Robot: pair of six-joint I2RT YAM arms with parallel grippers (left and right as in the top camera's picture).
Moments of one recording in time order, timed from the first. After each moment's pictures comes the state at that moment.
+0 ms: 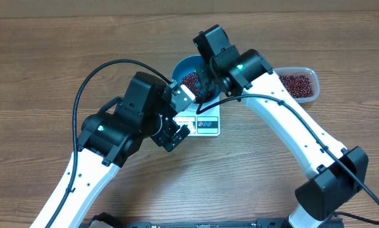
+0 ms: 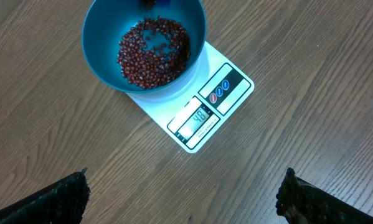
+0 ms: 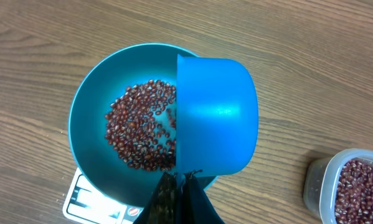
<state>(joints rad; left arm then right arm) -0.52 1.26 1.30 -0.99 0.08 0.32 0.59 1.83 1.78 -0.99 0.23 0.19</state>
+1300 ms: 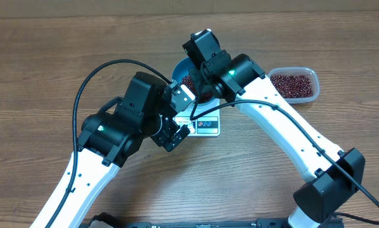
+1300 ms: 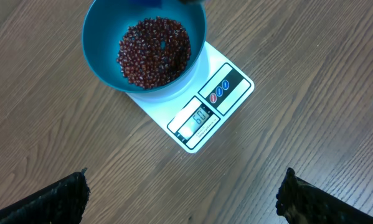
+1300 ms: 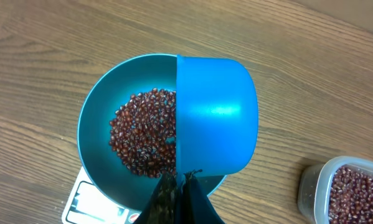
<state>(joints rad) -0.52 1.26 1.30 -0.99 0.08 0.32 0.64 1.83 1.79 -0.98 0.30 0.22</state>
